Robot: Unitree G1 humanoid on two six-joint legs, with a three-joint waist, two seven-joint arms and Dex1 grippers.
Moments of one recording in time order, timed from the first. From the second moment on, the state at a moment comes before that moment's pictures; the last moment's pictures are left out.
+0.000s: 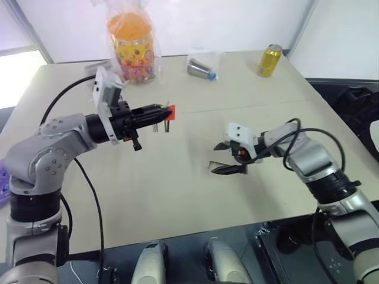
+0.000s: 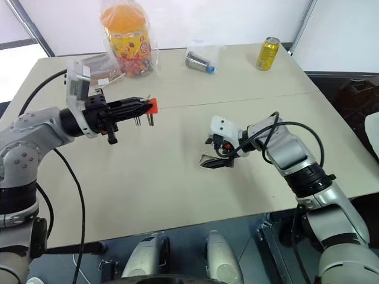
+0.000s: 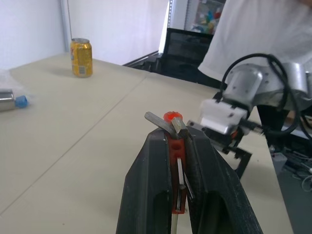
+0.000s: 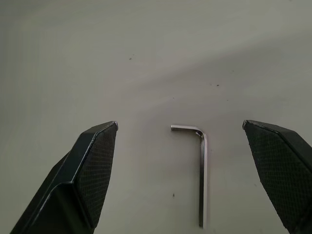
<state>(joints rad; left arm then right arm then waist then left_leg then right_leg) -0.59 0.68 0.18 -0.33 -0.86 0.86 -0.79 -0.74 -0.71 0.42 0.05 0.15 0.64 1.15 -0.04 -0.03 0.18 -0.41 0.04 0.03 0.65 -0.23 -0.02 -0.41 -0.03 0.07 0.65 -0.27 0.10</state>
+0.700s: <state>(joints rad) -0.58 0.70 0.18 -0.37 -0.87 0.87 -0.75 -0.77 -0.59 0.43 0.27 0.00 0.47 1.10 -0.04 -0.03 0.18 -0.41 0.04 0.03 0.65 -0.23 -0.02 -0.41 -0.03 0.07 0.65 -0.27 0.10</state>
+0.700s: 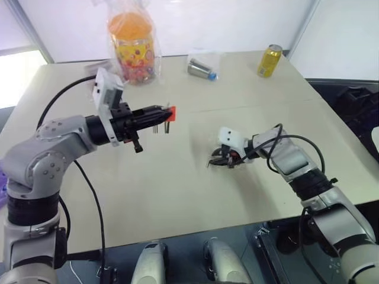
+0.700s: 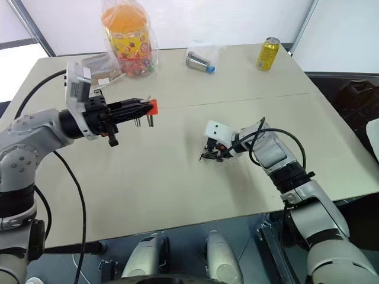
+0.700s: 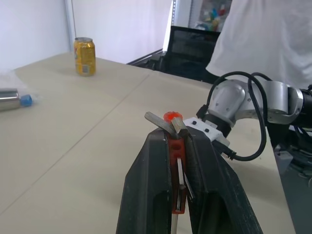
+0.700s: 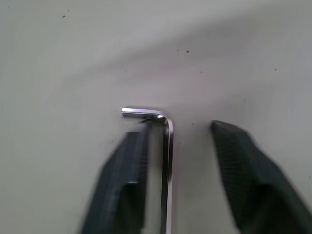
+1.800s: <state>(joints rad) -0.69 0.58 0.13 -0.24 -0.74 0.73 -0.70 -0.91 -0.06 -0.05 -0.08 0.42 0.38 0.41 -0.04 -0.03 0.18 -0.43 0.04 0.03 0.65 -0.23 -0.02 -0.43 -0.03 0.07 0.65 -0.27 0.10</state>
